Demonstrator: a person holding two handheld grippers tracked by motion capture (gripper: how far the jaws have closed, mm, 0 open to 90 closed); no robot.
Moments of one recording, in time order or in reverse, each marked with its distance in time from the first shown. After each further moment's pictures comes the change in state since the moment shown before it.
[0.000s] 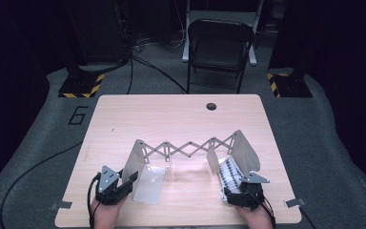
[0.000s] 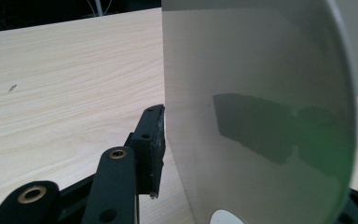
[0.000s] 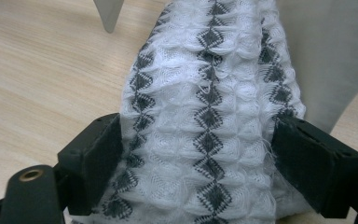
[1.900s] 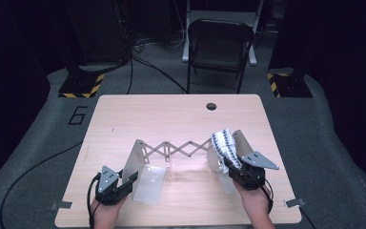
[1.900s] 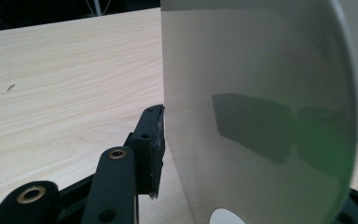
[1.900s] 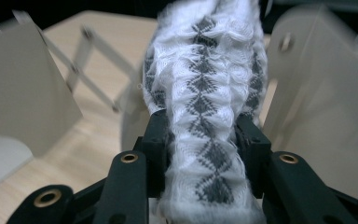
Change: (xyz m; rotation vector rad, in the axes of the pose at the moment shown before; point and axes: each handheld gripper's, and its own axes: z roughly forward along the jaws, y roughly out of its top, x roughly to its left) left arm 0.001 0.000 -0.001 0.009 -0.012 -0.003; right arm 0.019 0.079 -0.050 -0.305 0.023 -0.011
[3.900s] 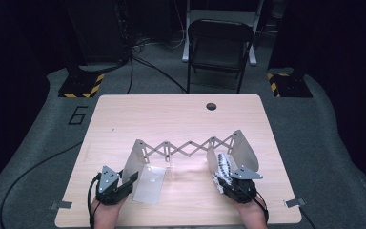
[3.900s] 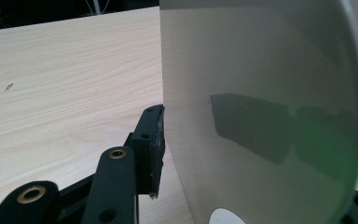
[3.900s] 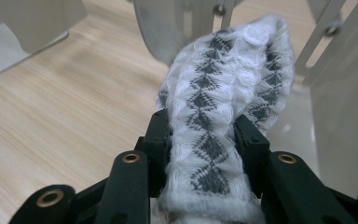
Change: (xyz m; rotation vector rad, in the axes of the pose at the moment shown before) left arm -0.001 -0.001 0.002 -0.005 0.002 -0.001; right arm 0.006 -0.053 0.022 0.183 0.081 -0.088
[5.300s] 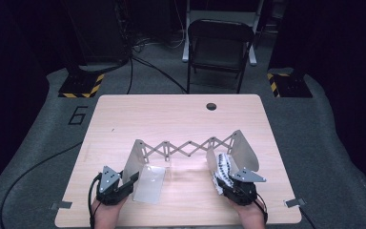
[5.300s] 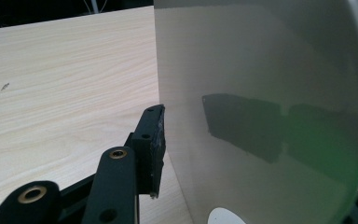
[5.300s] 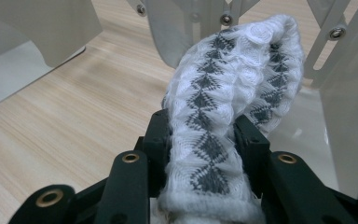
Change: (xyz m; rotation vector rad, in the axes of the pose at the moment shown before) left arm -0.001 -0.001 0.001 0.000 -0.004 0.000; right arm 0.004 -0.006 -0.004 -0.046 0.031 0.040
